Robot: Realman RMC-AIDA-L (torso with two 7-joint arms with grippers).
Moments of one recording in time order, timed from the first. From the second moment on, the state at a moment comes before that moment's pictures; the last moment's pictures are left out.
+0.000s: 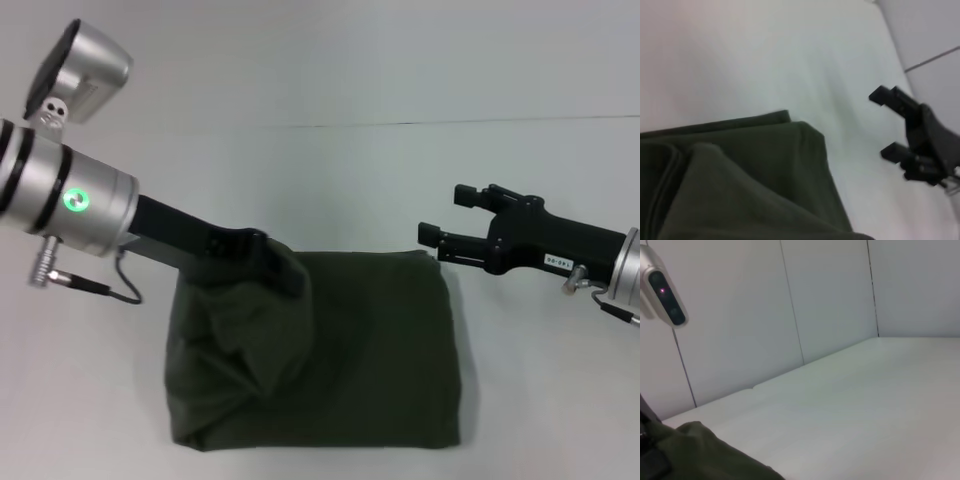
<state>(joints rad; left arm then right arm) -0.88 -2.16 0.59 0.95 2.55 1.78 -2.61 0.59 2.09 -0.47 -0.45 -1.96 -1.35 1.17</state>
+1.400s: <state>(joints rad) -0.82 -2.16 0.63 0.62 2.23 1.62 -2.41 0.60 2.10 -0.47 -0.42 -1.83 -1.23 1.17</state>
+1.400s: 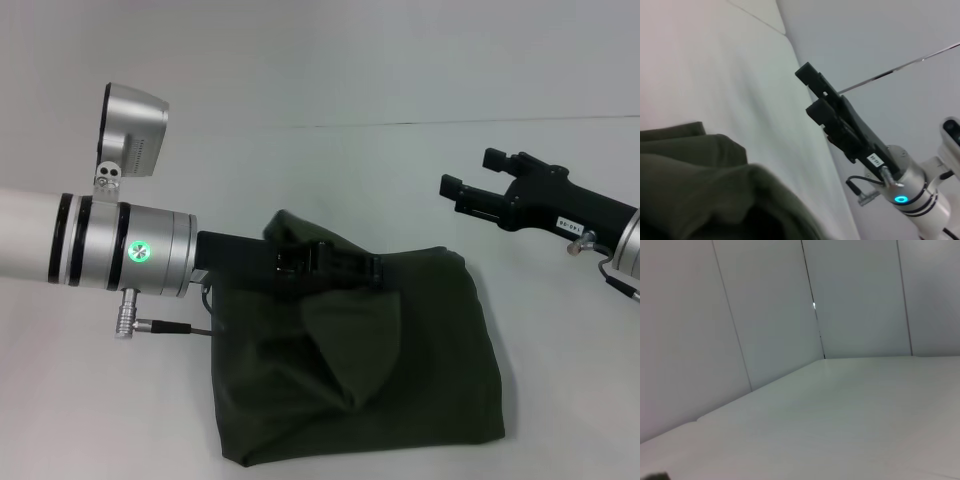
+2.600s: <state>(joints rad) -0.47 -2.08 0.62 0.69 1.91 1.84 -1.86 0.55 2.06 -0.68 -0.85 -1.94 -1.59 1.71</state>
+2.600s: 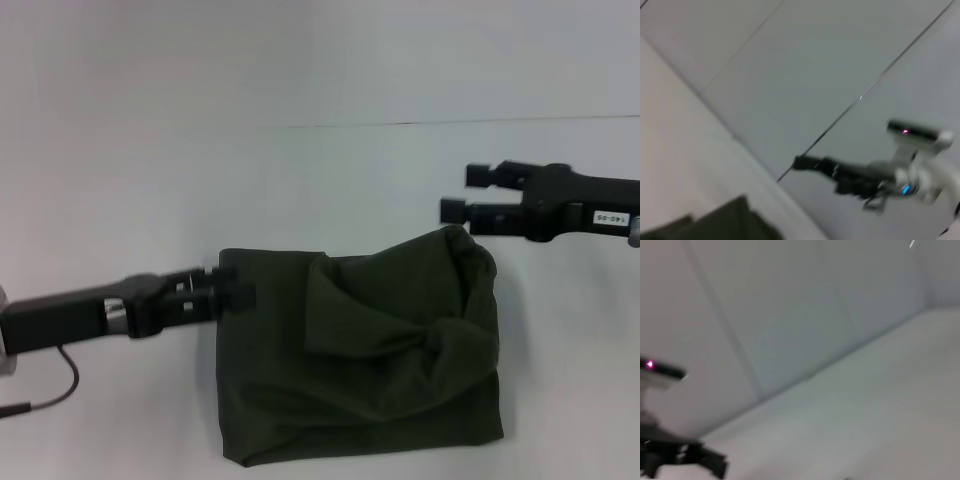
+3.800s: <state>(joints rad) -0.47 -2.09 0.44 0.63 1.98 1.74 -1.77 0.72 2.07 -1.03 -1.19 -2.57 -1.87 2.01</state>
